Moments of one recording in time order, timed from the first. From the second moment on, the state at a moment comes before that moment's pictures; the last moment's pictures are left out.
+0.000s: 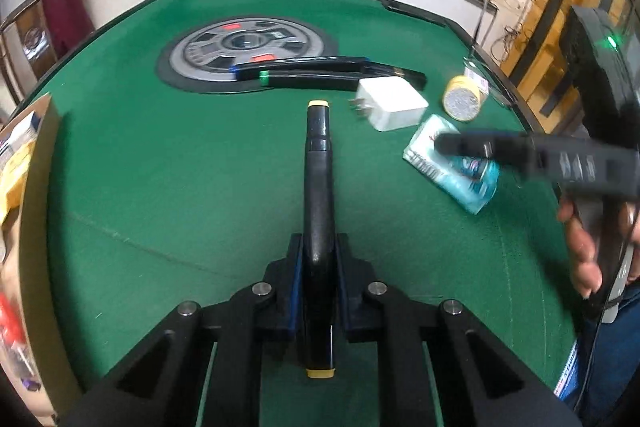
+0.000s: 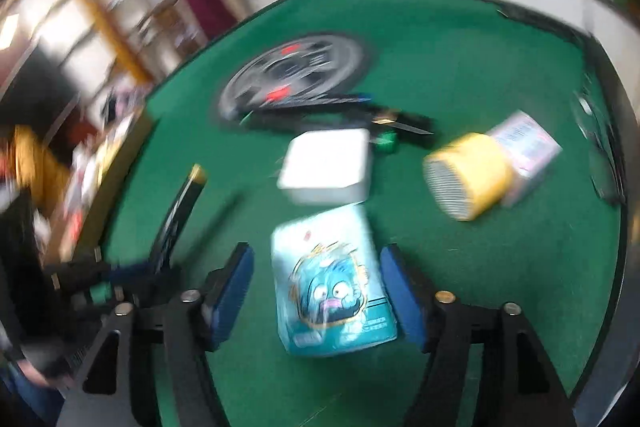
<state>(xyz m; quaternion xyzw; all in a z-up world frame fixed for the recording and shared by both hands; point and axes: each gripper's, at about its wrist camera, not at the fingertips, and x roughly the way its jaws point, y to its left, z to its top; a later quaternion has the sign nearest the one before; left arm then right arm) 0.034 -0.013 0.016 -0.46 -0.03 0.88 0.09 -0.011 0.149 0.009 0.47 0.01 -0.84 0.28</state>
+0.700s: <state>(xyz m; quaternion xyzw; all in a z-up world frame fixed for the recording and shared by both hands) 0.056 -0.047 0.048 -0.39 -0.10 0.91 0.08 0.015 0.122 0.029 0.43 0.01 -0.86 0.29</state>
